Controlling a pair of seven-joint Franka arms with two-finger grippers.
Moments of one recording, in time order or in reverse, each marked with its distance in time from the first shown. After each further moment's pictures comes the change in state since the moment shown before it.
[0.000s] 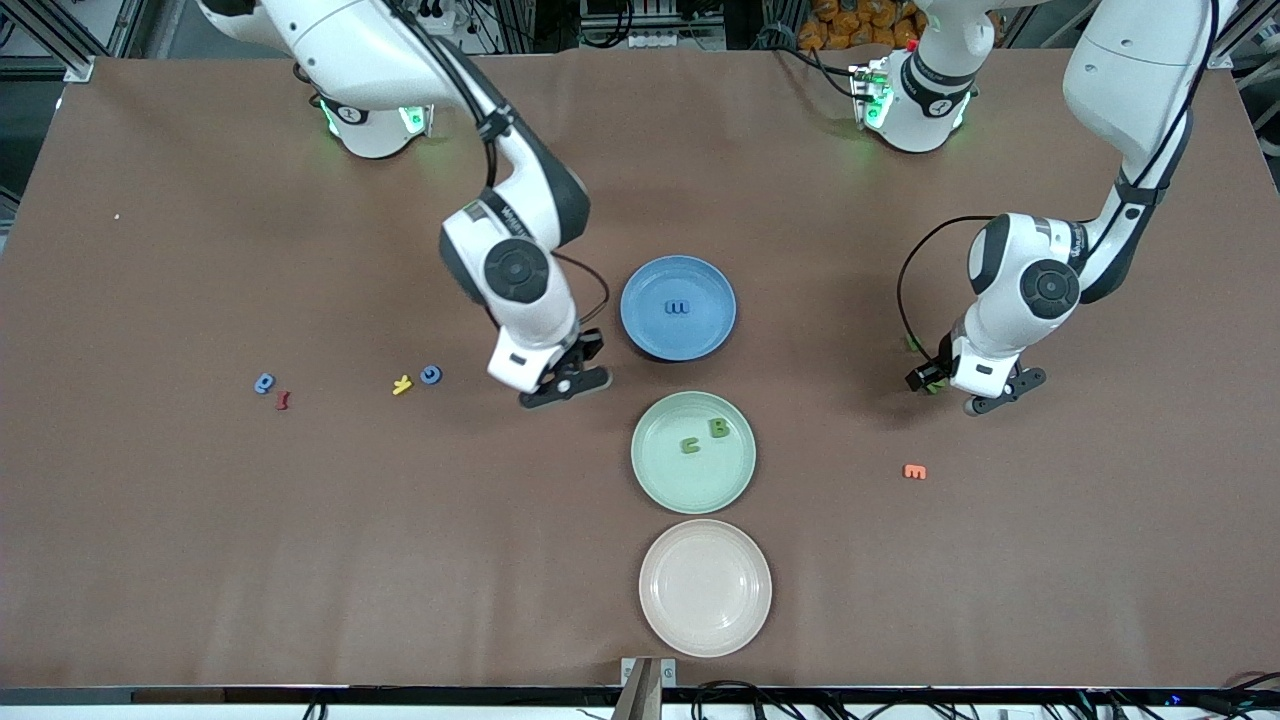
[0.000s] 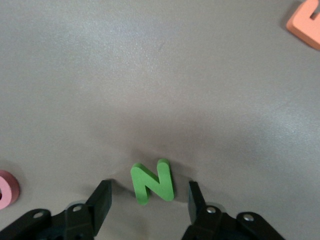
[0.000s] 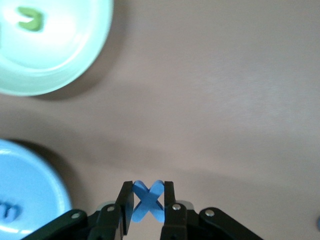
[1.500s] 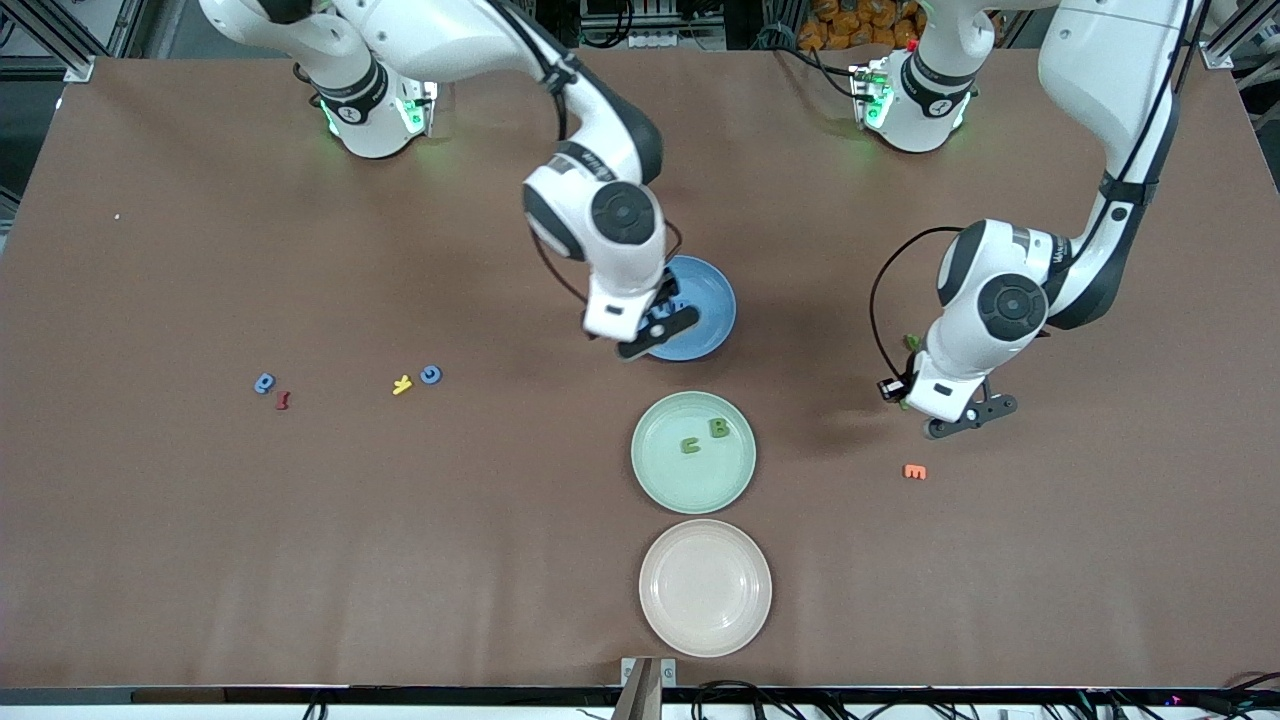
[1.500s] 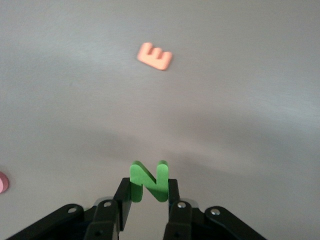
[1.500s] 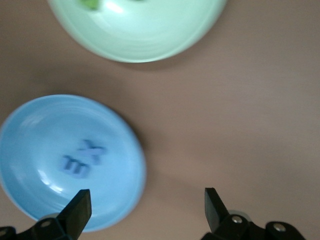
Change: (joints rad) left arm -0.159 -0.019 -0.019 0.261 0.003 -0.319 0.000; right arm 0.097 0.045 0.038 0.164 -0.002 -0.178 -0.013
